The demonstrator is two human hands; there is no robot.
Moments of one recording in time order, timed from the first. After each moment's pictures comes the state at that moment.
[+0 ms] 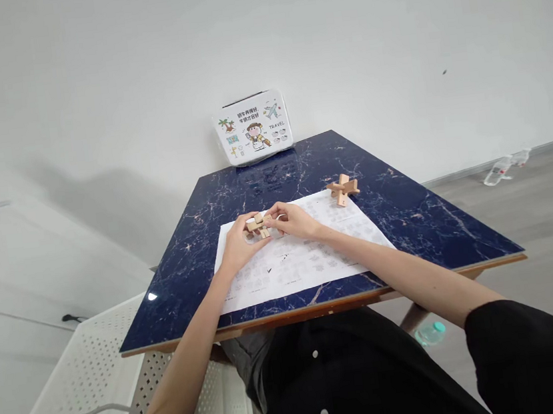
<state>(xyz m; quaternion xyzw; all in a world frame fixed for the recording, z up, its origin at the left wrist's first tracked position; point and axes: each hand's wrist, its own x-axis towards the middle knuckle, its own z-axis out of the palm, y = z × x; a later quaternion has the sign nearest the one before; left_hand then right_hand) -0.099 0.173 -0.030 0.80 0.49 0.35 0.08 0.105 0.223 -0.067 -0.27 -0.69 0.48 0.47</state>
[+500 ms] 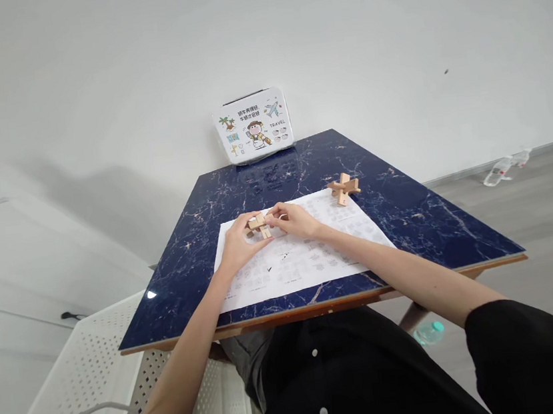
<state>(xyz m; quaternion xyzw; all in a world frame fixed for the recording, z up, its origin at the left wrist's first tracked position) -0.097 0.168 -0.026 0.81 0.46 0.36 0.05 0.106 0.226 -0.071 -0.31 -0.71 0.45 0.45</state>
